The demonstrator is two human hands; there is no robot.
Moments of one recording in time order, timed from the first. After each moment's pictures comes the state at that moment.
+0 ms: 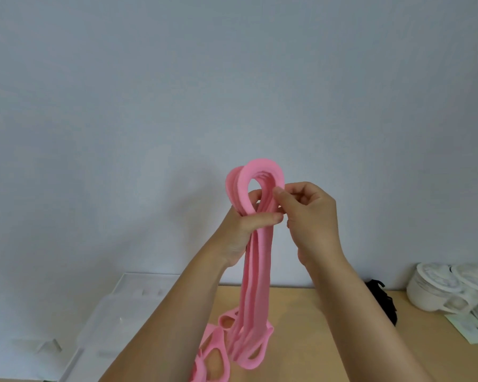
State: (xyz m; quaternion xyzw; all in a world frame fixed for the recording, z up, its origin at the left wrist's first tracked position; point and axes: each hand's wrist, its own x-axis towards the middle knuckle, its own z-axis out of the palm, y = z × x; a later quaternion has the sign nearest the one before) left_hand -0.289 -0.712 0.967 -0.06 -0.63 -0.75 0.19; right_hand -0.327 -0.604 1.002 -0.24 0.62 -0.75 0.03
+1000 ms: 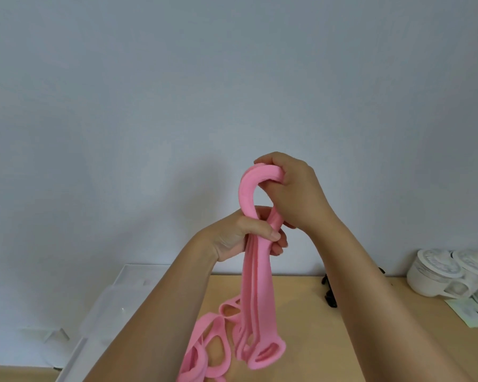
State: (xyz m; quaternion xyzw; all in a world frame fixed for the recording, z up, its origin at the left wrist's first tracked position) left_hand -0.287 -0.719 0.963 -0.05 -0.68 -0.73 -0.05; right_hand -0.350 -0.612 1.012 -0.42 0.75 -0.51 -0.07
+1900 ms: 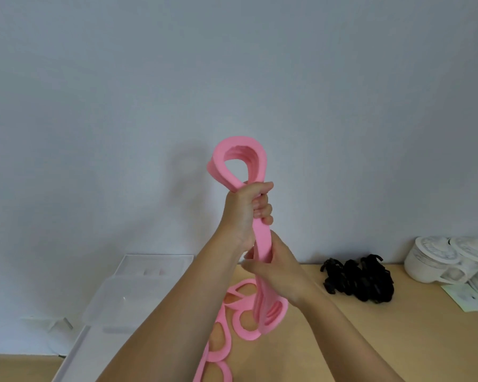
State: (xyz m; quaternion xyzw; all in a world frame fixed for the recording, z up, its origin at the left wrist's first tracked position) left_hand -0.305 -0.691 0.957 0.15 -0.47 -0.84 0.21; right_hand -0.332 -0.598 0.882 -0.33 0.72 -0.56 0.25
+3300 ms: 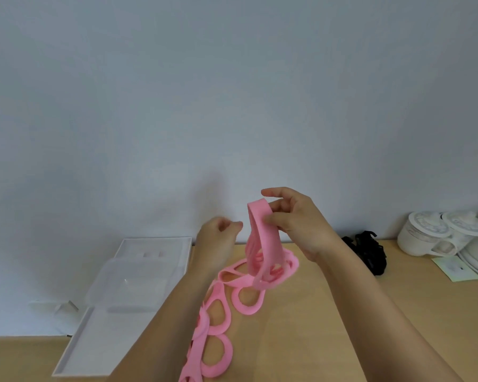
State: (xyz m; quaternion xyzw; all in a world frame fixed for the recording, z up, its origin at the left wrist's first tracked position) left_hand -0.263 -0.709 0.879 0.32 -0.74 -0.55 0.20; right_hand -0.344 -0.579 0.932 -0.28 0.70 -0.62 0.24
